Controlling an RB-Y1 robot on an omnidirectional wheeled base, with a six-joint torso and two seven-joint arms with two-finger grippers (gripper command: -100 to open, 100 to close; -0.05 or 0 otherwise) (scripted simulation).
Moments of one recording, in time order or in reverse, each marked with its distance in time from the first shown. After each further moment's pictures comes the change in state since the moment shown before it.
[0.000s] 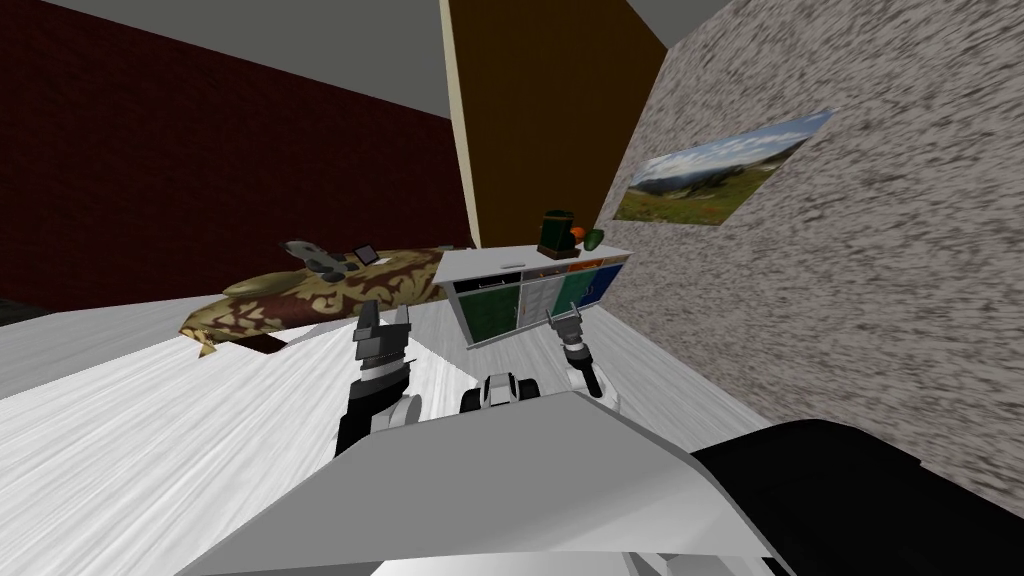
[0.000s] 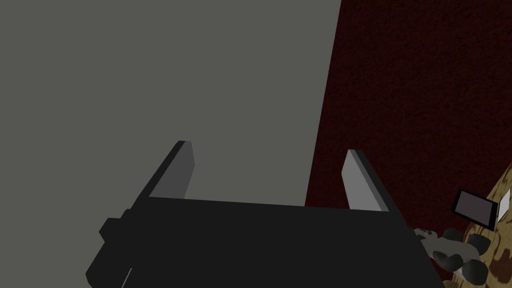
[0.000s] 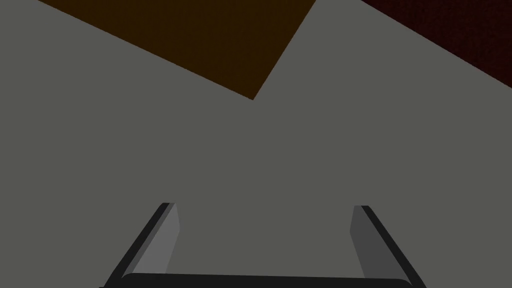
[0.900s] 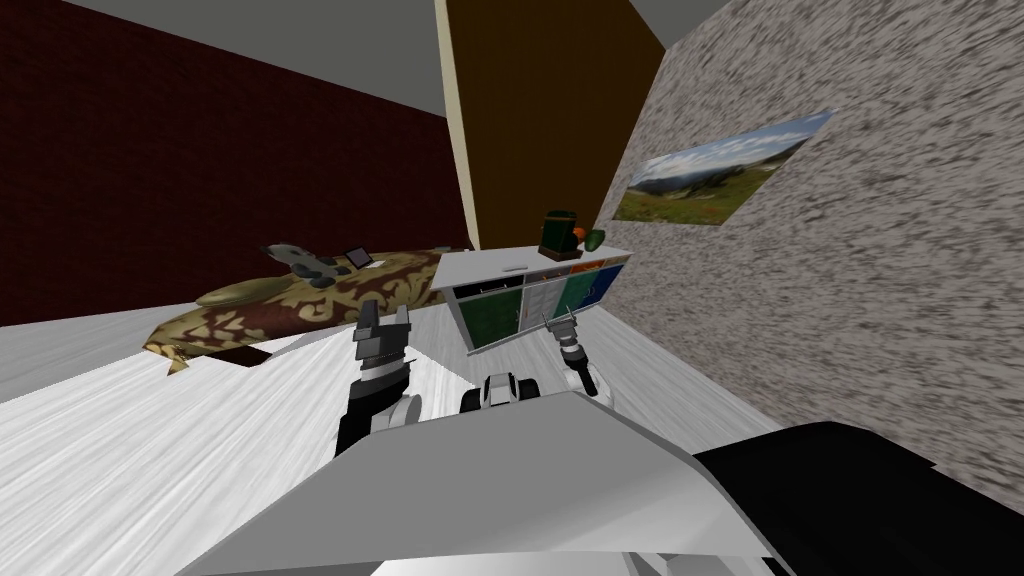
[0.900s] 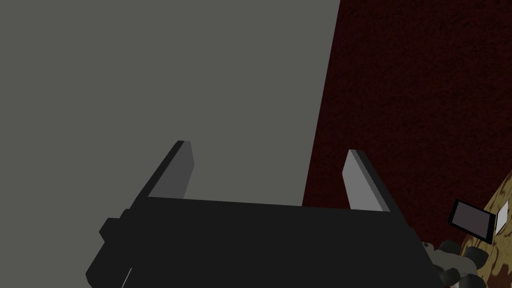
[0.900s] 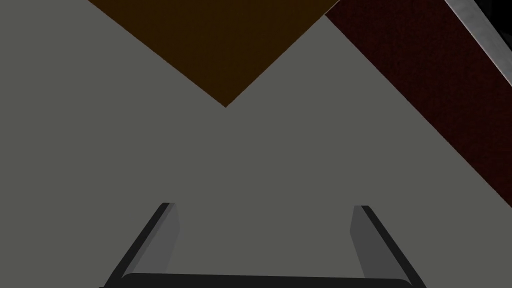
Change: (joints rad) left arm 0.000 0.000 0.000 0.000 0.000 0.000 0.000; right arm -0.055 0.002 -0.001 0.149 0.039 -0.069 0.243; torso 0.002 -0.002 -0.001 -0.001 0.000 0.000
